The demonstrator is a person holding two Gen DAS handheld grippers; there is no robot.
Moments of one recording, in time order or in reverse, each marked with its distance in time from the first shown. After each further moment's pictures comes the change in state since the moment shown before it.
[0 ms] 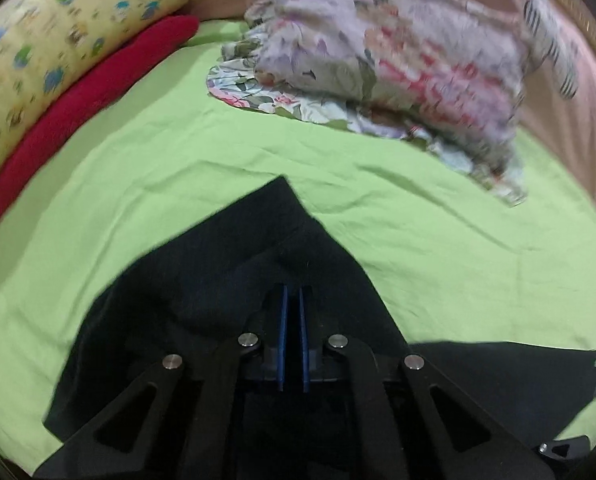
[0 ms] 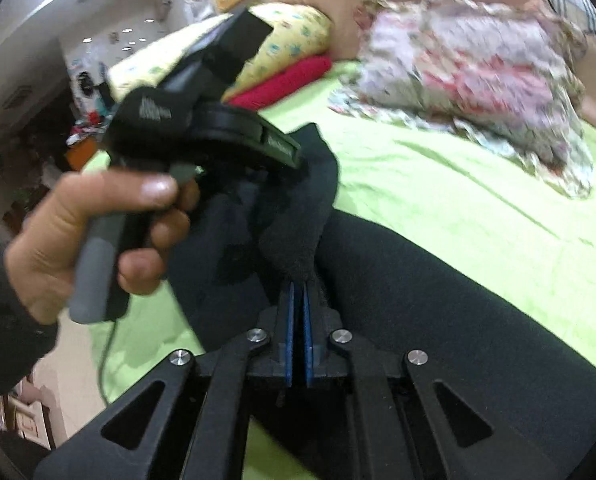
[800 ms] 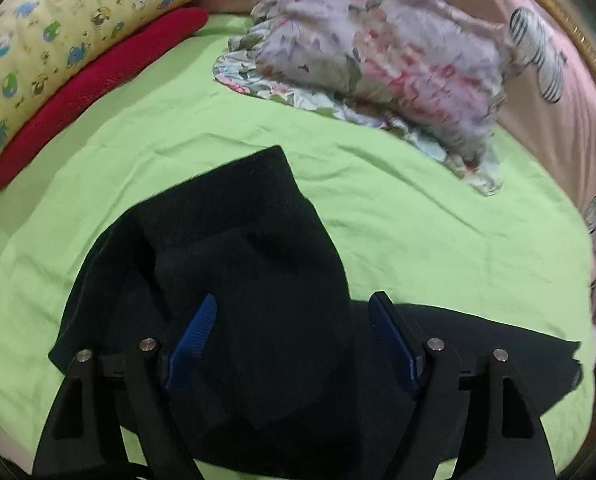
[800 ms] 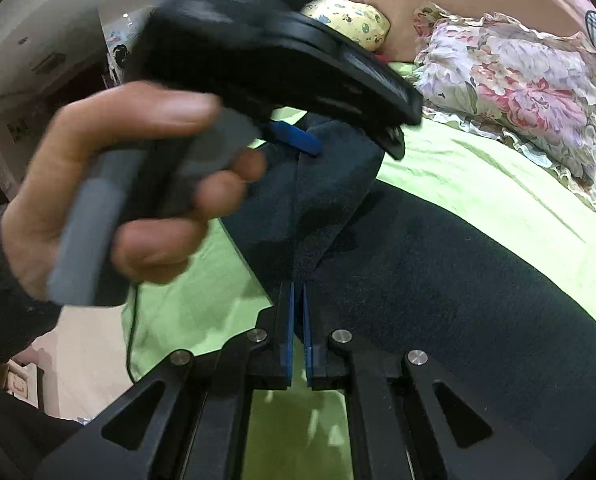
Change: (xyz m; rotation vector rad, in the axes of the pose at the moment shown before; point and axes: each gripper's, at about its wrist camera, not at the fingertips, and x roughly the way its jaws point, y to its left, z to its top) left arm -0.032 -0.016 -0.016 -0.019 0.048 -0.002; right arm 0.002 0.047 -0.027 -0.109 0.022 0.059
